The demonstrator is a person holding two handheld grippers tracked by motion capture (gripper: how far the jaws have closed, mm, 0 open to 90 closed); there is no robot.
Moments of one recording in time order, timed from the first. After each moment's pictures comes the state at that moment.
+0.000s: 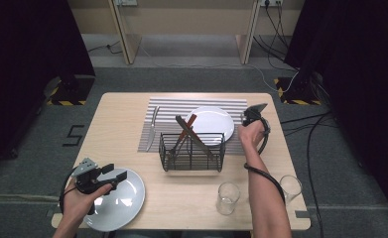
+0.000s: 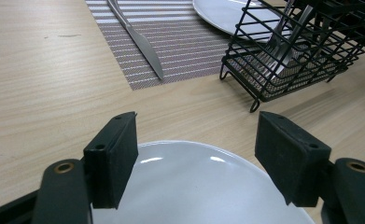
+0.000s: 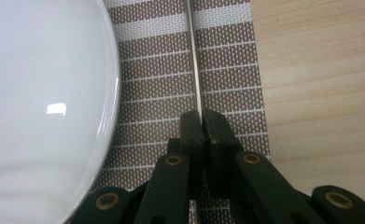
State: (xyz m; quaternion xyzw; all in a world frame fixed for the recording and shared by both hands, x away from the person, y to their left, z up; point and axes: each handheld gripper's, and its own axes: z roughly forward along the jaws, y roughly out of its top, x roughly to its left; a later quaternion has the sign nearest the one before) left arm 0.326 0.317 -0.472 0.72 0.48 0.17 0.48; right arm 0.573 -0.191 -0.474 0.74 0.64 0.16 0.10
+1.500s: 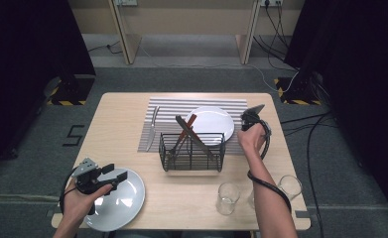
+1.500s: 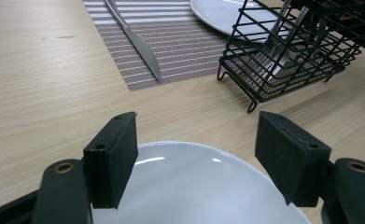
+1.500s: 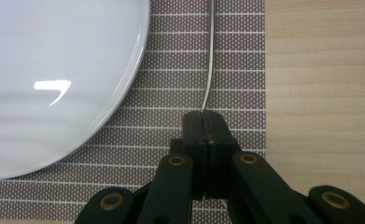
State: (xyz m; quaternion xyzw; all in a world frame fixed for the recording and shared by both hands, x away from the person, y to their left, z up) left arm 0.325 0.315 -0.471 0.72 0.47 0.17 0.48; right arm 0.544 -0.181 -0.456 0.70 0.69 0.14 0.11
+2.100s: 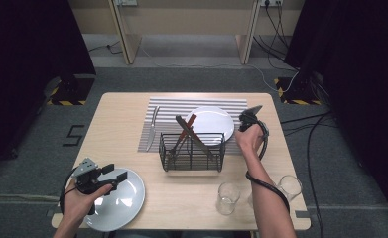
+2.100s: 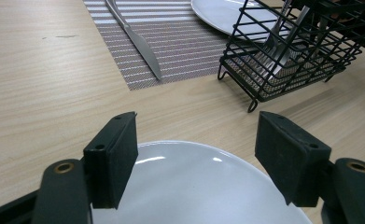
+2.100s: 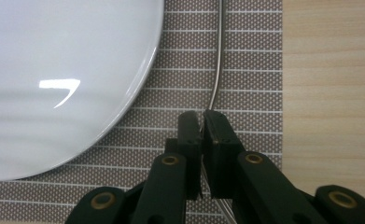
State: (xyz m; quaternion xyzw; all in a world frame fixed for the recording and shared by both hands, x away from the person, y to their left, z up) left arm 0.325 0.316 -0.471 0.72 0.47 0.17 0.48; right arm 0.545 -0.175 -0.462 0.70 0.69 0.15 0.10
